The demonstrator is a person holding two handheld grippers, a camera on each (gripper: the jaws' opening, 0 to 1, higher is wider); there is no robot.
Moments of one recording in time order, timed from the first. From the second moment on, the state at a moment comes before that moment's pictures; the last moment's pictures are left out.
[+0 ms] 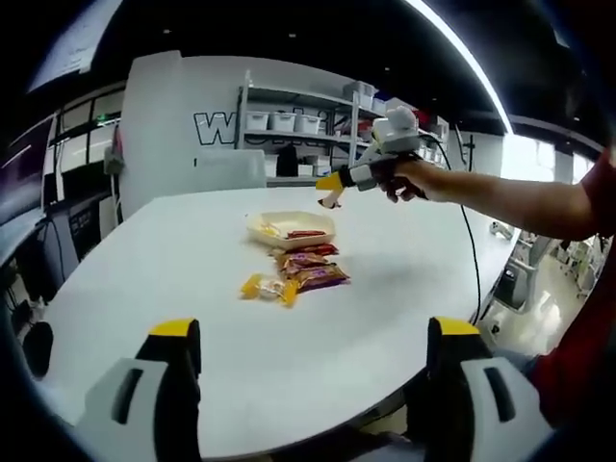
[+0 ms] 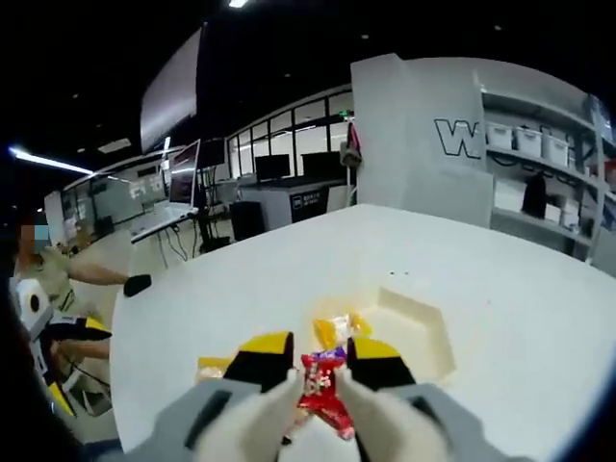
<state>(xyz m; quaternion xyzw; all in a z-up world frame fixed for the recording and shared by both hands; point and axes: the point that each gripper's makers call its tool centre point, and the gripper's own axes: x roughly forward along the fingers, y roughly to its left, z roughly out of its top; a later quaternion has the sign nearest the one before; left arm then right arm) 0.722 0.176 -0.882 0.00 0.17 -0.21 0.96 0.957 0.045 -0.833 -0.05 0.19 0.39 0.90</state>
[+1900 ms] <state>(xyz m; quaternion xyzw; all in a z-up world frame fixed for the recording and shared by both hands) 0.721 0.181 -0.879 0.00 0.17 -0.21 0.96 0.969 0.035 -0.818 -0.05 0.17 0.37 0.91</state>
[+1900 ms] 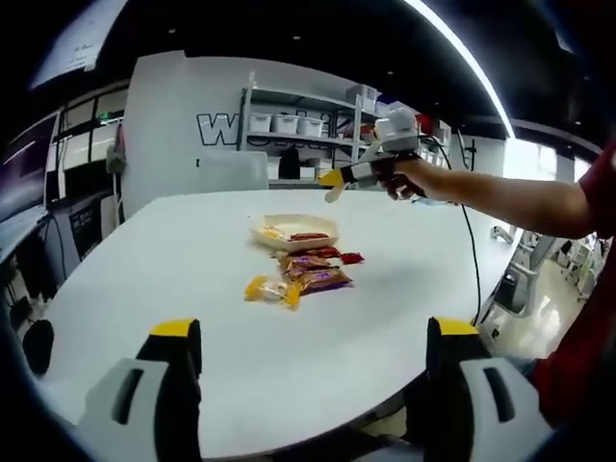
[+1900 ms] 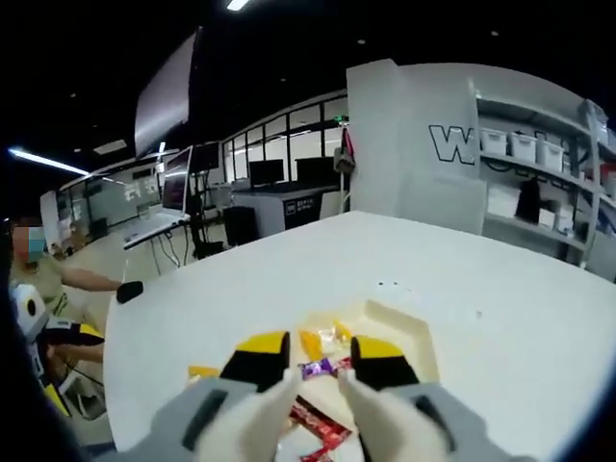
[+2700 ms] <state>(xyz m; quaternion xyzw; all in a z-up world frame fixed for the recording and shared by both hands) 0.731 0.126 -0.843 0.06 0.14 -0.25 0.96 0.937 0.001 -0.847 -0.04 0.18 0.37 0.91</state>
